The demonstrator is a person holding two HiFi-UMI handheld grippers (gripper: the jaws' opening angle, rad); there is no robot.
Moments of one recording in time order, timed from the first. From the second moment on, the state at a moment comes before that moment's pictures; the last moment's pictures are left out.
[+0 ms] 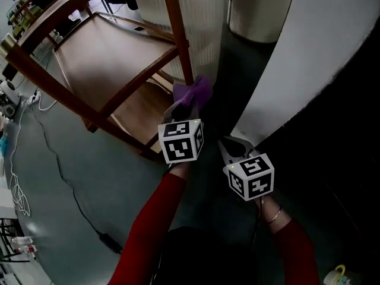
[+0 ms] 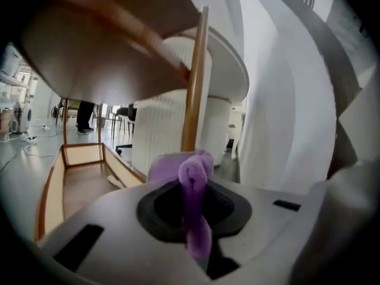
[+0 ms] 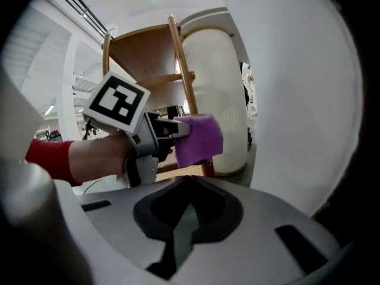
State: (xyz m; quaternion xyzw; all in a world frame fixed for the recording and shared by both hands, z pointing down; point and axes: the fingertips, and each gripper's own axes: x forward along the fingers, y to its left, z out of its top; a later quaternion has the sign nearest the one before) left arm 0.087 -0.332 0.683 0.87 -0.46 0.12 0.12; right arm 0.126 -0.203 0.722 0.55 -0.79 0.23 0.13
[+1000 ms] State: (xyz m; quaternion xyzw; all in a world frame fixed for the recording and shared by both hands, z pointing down) left arm 0.056 -0.276 0.762 0.88 -0.42 0.16 0.17; right arm 0.125 -0.188 0.744 0.55 -0.78 0.25 0.14
